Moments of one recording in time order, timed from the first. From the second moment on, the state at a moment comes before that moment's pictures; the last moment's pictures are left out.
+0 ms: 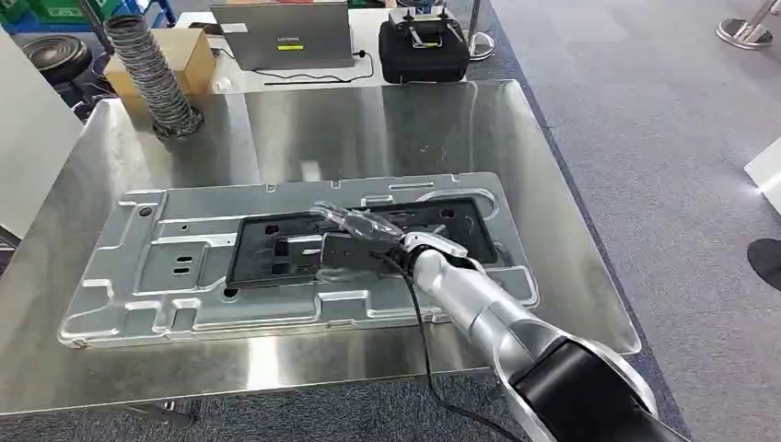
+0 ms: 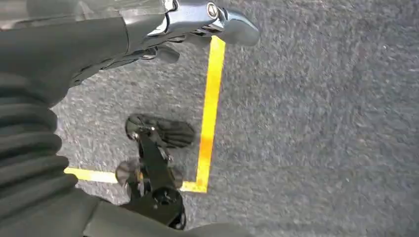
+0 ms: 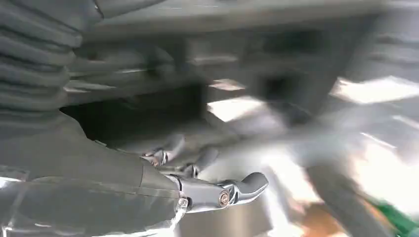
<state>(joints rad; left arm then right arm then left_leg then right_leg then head) -0.08 0.06 0.91 -0.21 -0.41 -0.18 -0.46 -0.95 0.23 0.55 -0.45 0.53 0.15 -0.47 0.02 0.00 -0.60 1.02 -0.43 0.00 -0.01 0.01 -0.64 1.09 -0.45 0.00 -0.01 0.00</state>
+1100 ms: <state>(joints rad) -0.04 0.02 1.10 -0.22 -0.37 -0.16 -0.51 -0.14 -0.19 -0.52 -1.66 0.38 -0.46 -0.54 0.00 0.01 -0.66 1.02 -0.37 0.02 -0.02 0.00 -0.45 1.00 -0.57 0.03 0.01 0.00</state>
